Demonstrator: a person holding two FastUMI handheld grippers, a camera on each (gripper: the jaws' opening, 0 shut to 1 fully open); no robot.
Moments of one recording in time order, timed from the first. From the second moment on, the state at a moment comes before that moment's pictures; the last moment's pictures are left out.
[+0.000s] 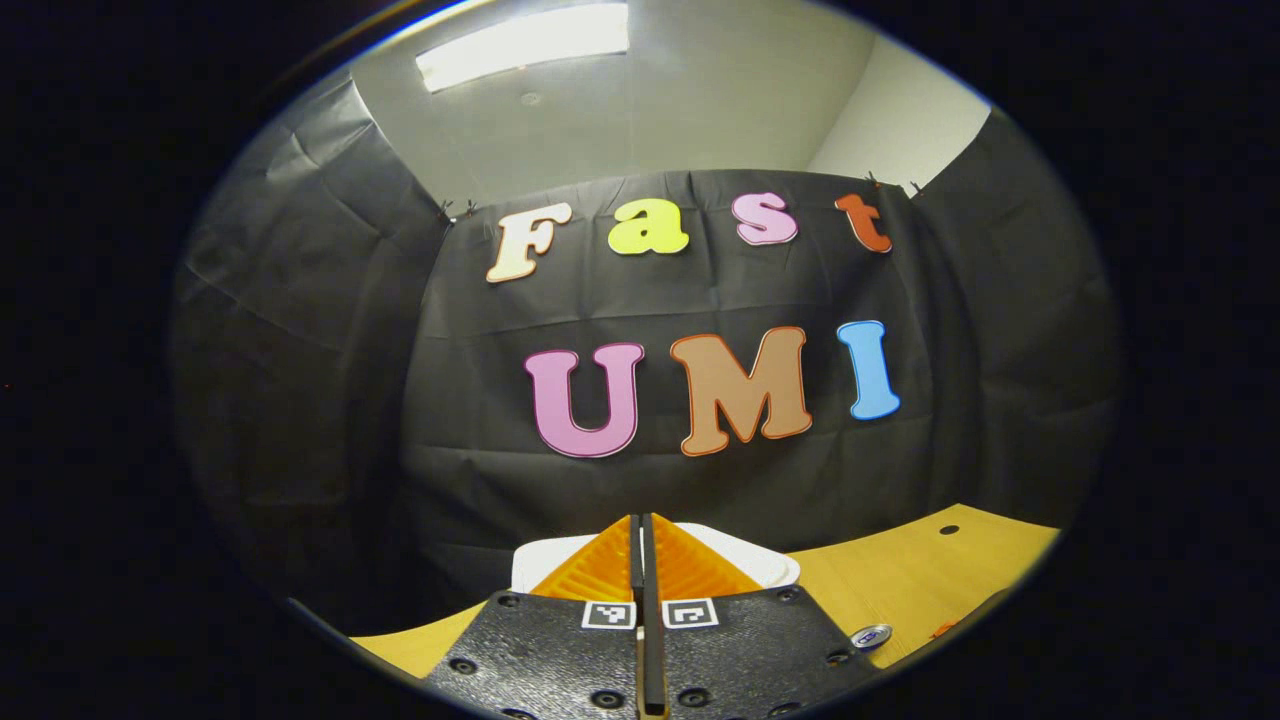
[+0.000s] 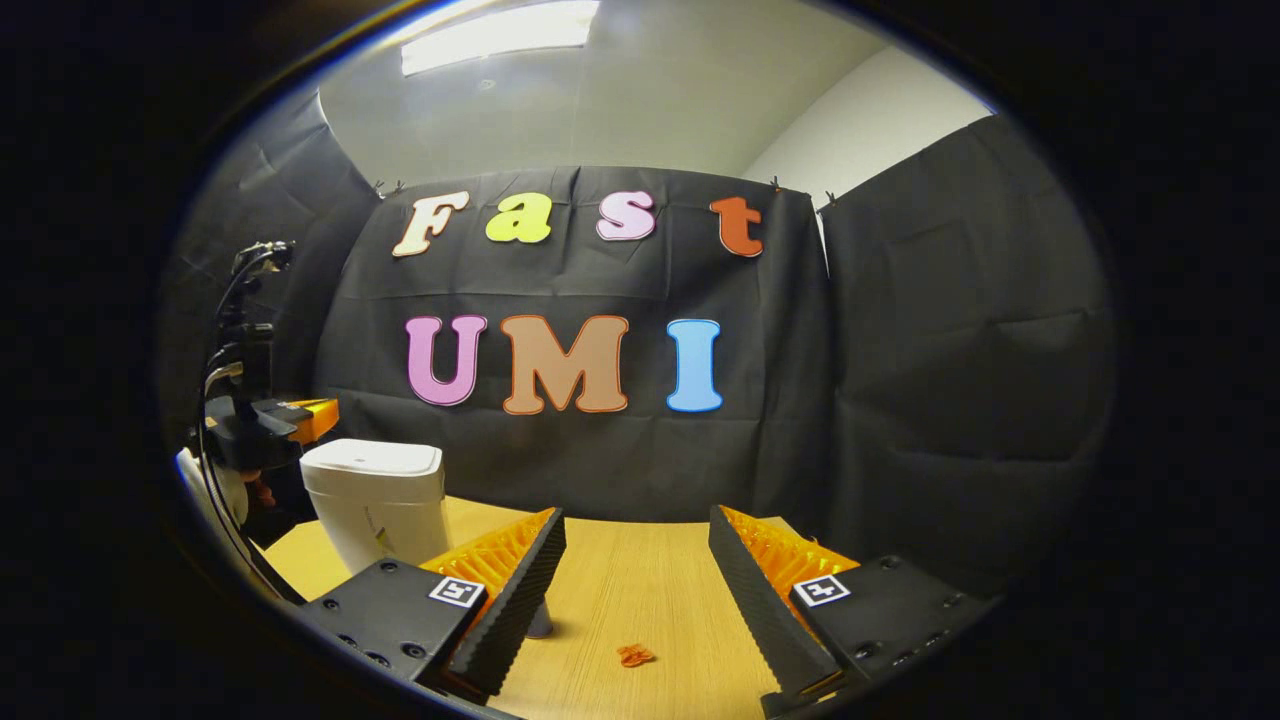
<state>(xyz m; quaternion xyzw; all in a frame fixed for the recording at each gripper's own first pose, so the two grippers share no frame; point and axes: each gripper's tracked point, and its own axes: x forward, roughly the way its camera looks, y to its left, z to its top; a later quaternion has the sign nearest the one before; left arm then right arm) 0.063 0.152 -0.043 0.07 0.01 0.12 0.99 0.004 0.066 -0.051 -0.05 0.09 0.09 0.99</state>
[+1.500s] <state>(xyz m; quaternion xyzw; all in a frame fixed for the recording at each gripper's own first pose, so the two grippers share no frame) 0.068 0.175 -0.066 0.01 0.05 0.13 0.99 0.004 0.070 -0.099 -0.03 0.15 0.11 0.98</state>
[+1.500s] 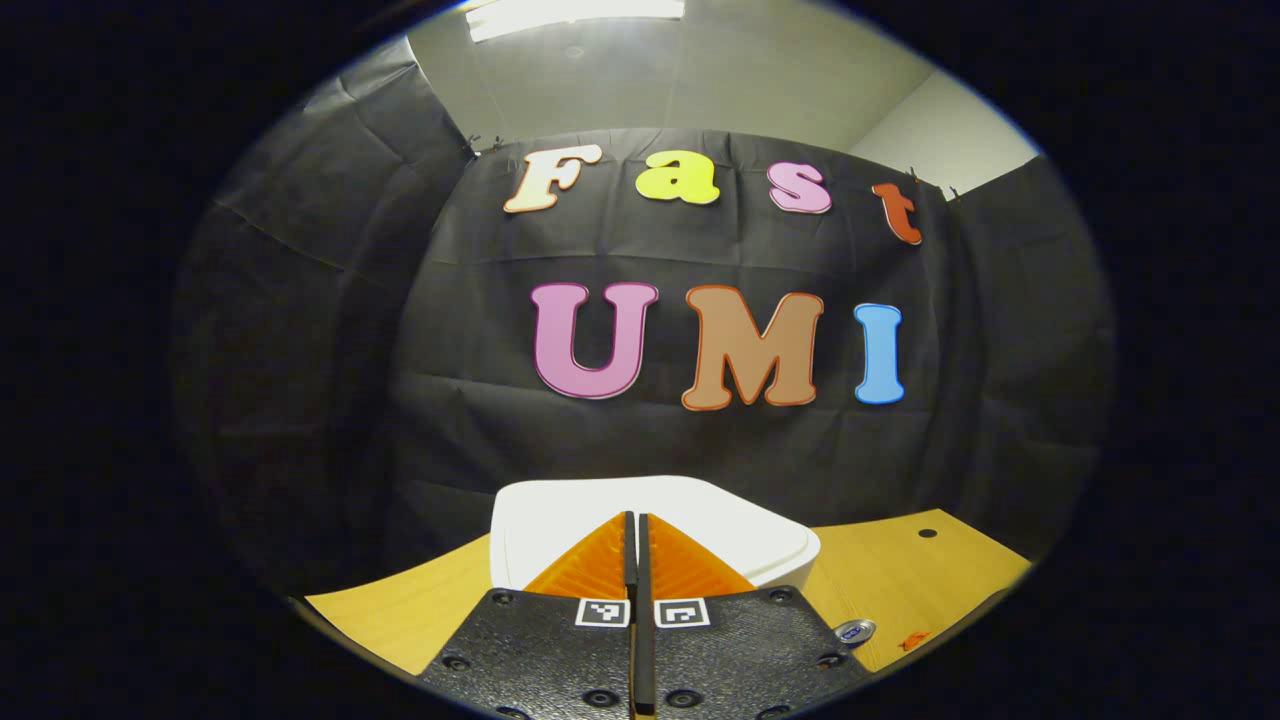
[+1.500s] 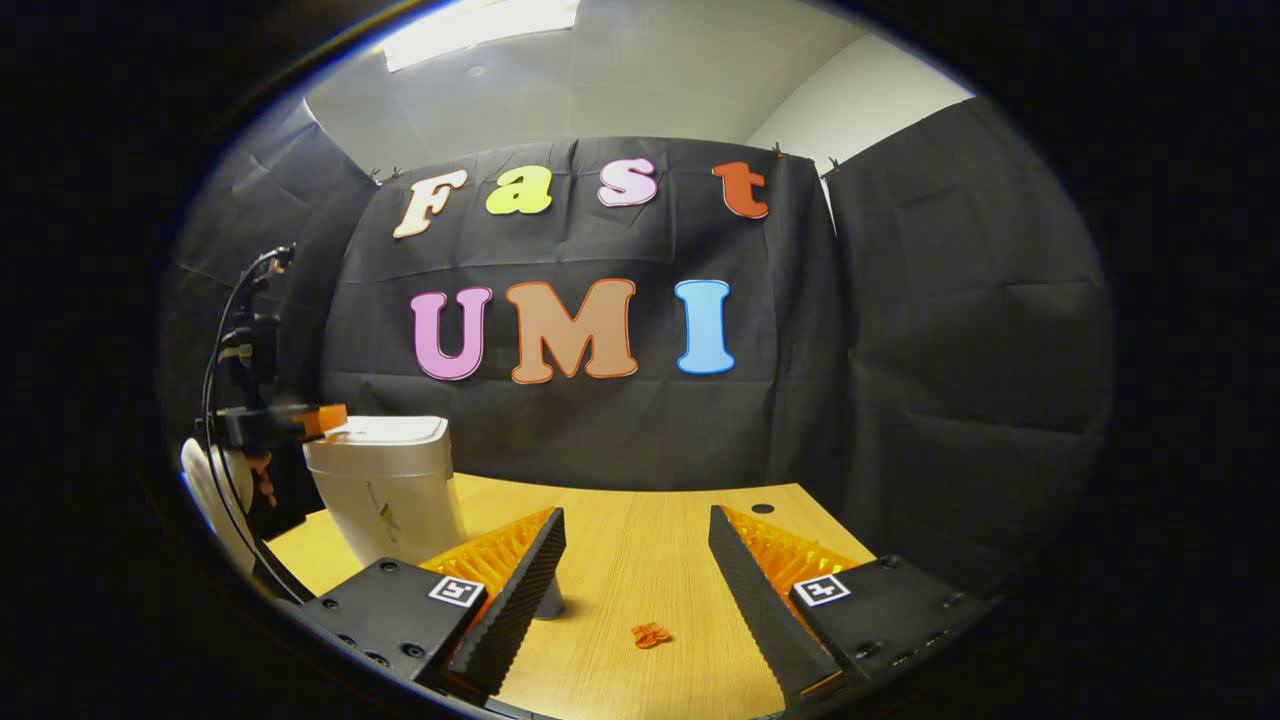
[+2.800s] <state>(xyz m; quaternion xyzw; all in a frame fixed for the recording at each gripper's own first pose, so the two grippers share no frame) 0.067 0.152 -0.103 -0.02 0.10 0.09 0.99 -0.003 0.068 -0.118 -0.03 0.18 0.11 0.98</state>
